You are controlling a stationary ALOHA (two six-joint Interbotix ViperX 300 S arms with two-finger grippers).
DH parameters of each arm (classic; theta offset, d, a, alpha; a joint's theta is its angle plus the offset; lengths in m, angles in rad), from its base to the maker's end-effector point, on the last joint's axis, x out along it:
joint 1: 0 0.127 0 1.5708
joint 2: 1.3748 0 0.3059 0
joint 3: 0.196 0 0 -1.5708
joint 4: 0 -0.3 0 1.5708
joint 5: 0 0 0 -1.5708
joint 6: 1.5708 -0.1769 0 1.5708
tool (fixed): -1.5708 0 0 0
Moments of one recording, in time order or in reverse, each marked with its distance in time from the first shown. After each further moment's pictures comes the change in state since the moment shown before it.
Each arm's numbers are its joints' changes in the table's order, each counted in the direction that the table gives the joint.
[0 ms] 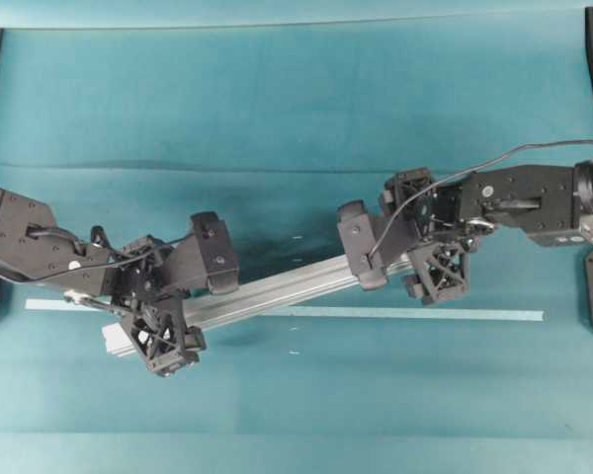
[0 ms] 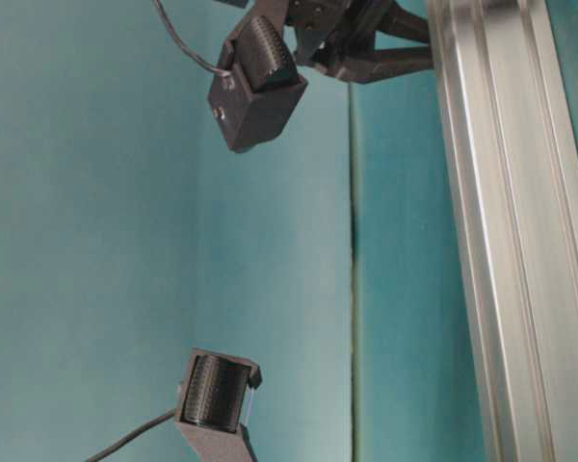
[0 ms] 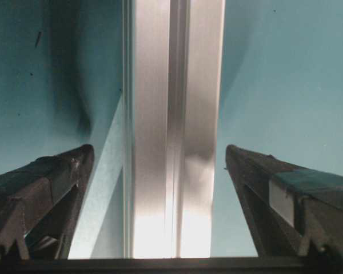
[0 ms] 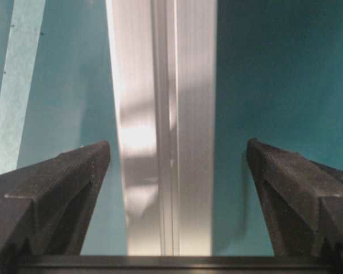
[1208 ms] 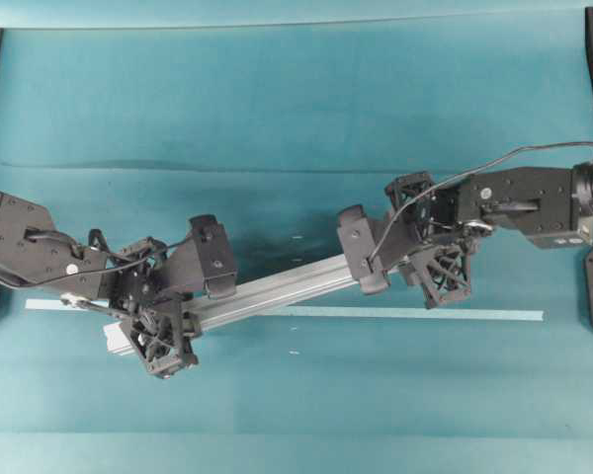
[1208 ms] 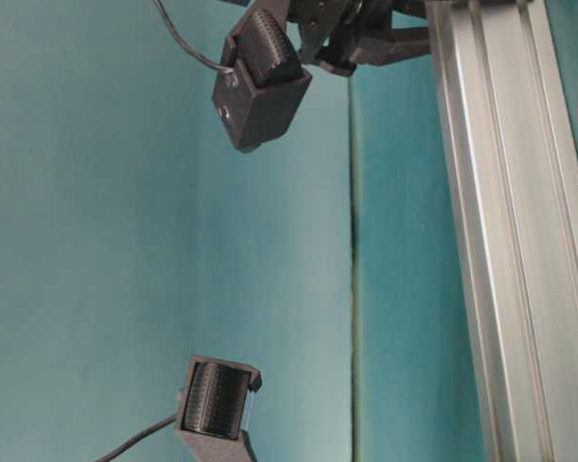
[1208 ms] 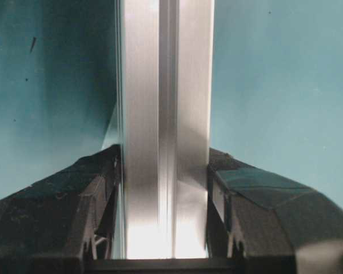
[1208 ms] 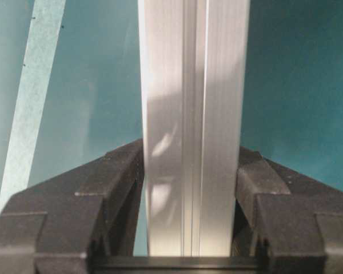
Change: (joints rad) left arm -0.005 0.008 -0.008 -0.003 0.031 0.006; right arm 0.002 -0.003 0.017 0.000 -0.054 0.003
